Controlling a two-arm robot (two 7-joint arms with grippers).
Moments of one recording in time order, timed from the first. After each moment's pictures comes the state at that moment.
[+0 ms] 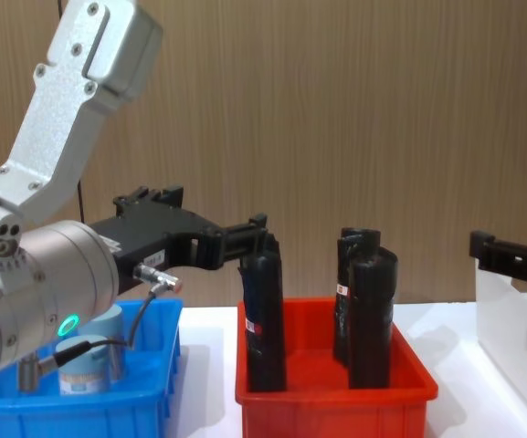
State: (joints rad) left arm -0.24 0.38 0.45 -1.63 -0.20 0.01 -0.01; right arm -0.01 0.34 -0.23 -1.77 0.29 0.03 0.07
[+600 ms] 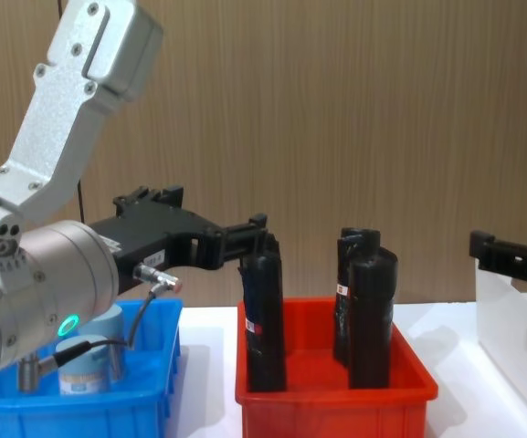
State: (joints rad) left arm -0.24 0.38 0.45 -1.63 -0.20 0.01 -0.01; right arm -0.01 0.34 -0.23 -1.77 0.29 0.03 0.07
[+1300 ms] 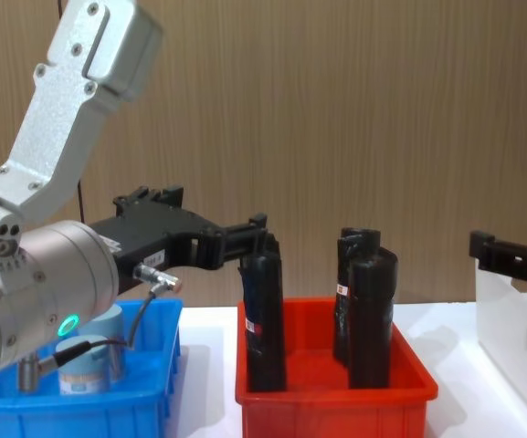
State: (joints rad) left arm -0.24 0.38 0.45 -1.63 -0.20 0.01 -0.01; right arm -0.01 0.34 -0.23 -1.77 0.29 0.03 0.07
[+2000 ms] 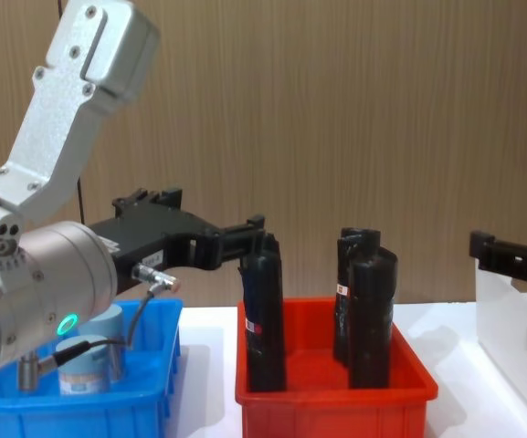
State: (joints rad) left arm -0.24 0.38 0.45 -1.61 -0.21 0.01 -0.02; right arm -0.01 0.34 -0.23 -1.77 0.29 0.03 0.07
